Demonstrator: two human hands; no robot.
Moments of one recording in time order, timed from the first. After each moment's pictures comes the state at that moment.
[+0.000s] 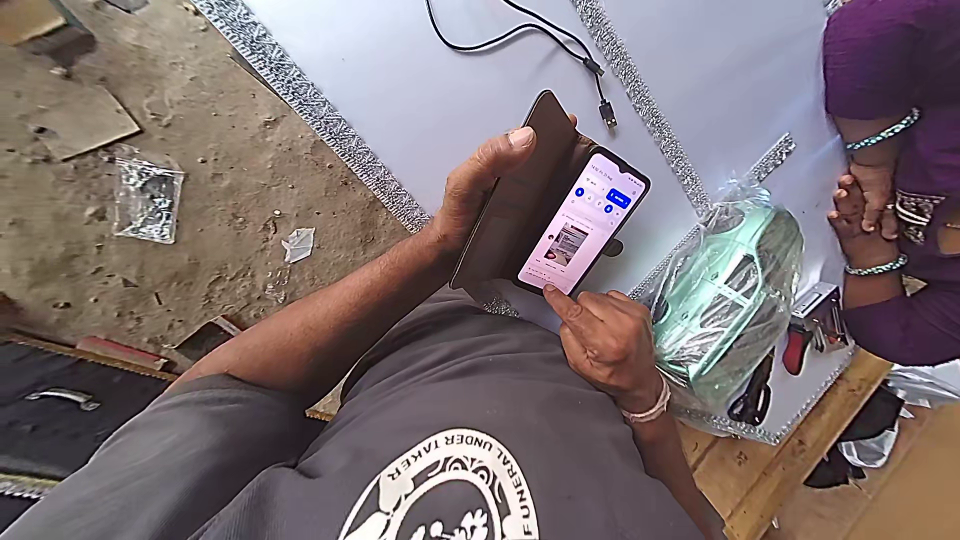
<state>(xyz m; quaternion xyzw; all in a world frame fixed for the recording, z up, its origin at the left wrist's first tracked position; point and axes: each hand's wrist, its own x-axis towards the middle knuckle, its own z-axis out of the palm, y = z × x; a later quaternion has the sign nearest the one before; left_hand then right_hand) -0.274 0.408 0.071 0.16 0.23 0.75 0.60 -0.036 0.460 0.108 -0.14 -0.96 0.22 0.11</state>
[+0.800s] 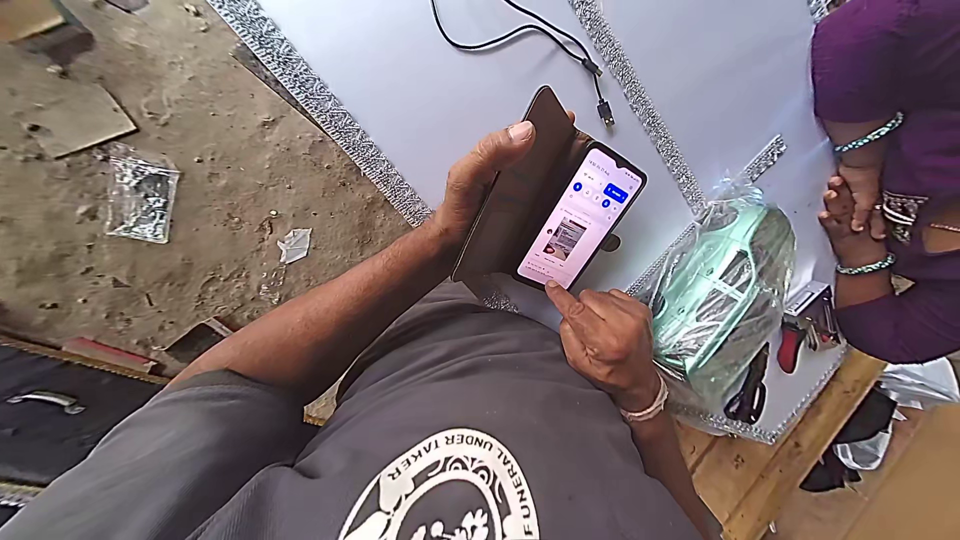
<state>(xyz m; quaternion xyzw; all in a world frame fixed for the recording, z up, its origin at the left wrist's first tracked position) -0.273 0.407 0.071 0.16 0.23 0.75 0.59 -0.035 0.456 0.113 -0.14 -0.96 0.20 0.12</state>
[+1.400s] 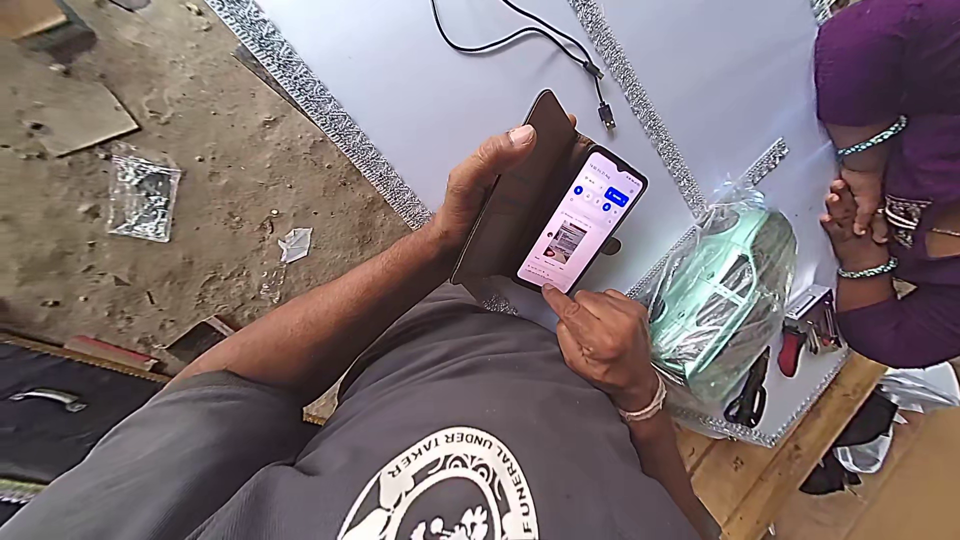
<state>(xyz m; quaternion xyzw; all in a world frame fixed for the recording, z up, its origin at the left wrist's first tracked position) -0.274 0.407 0.071 0.16 0.23 0.76 0.59 -0.038 0.457 0.110 -0.14 -0.96 0.20 0.11</state>
